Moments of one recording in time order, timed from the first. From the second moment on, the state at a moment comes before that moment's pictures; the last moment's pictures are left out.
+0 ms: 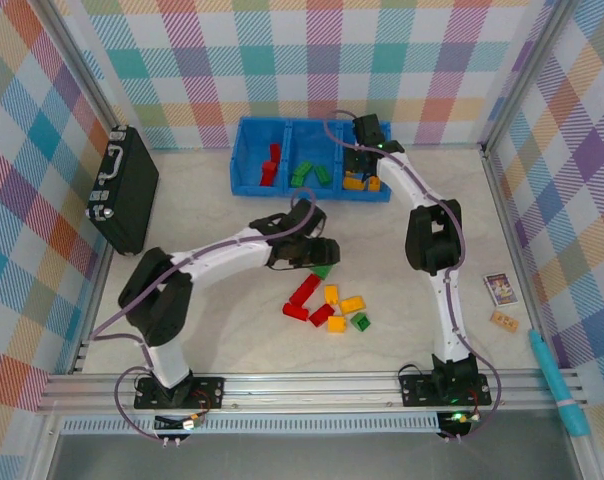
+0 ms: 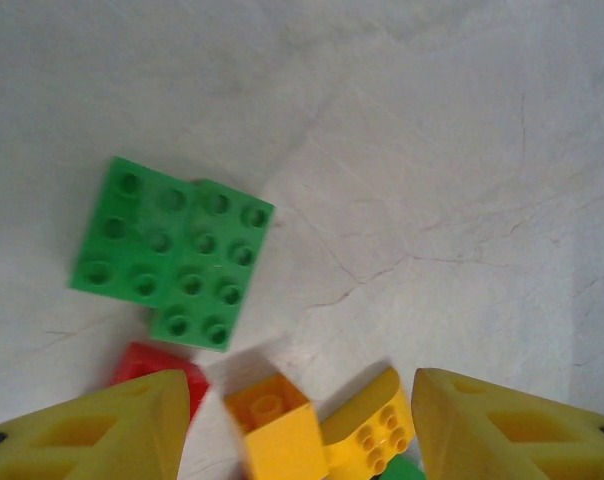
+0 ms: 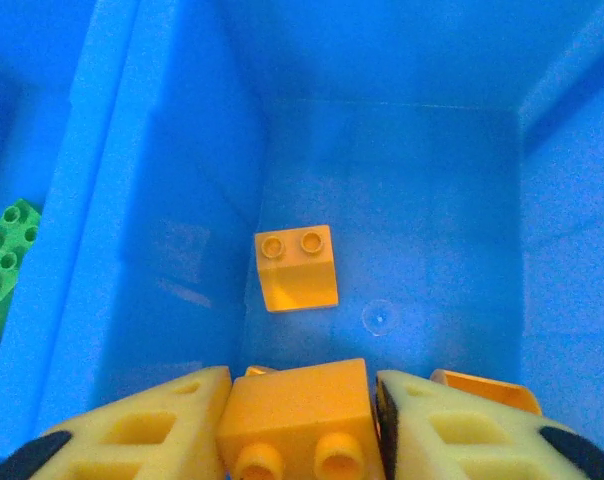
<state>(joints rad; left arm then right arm) -0.80 1.80 1.32 -0.51 0.14 -0.77 0.31 2.42 2.23 -0.65 0.10 0.23</state>
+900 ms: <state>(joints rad) -0.97 1.92 1.46 -0.79 -0.03 -0.89 0.29 2.19 1.91 -0.45 0.05 0.21</state>
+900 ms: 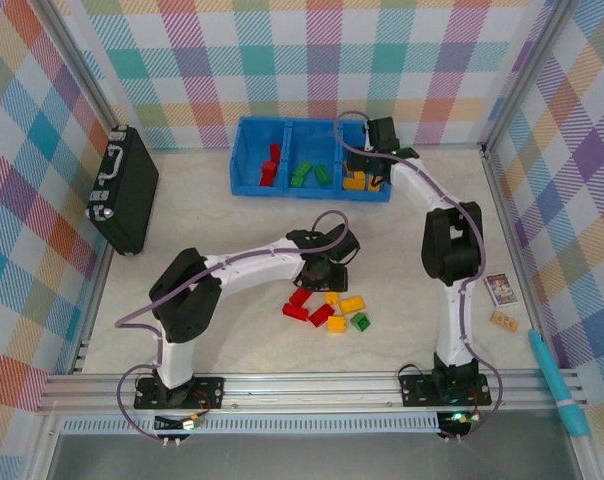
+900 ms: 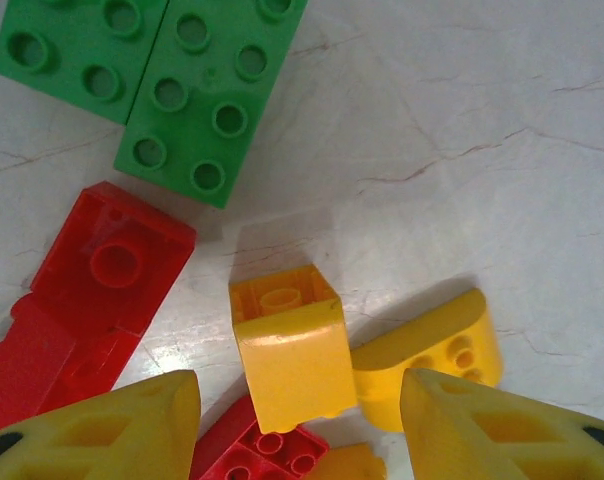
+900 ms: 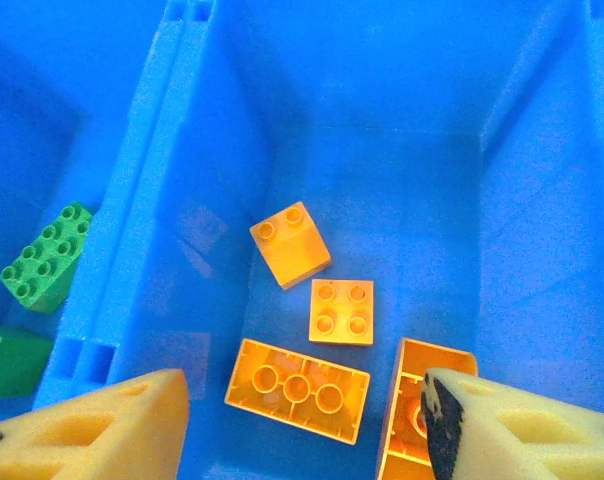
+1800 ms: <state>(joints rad) -1.01 2.00 1.46 -0.78 -0.08 -0.93 0.29 1.76 1.33 -0.32 0.00 0.29</state>
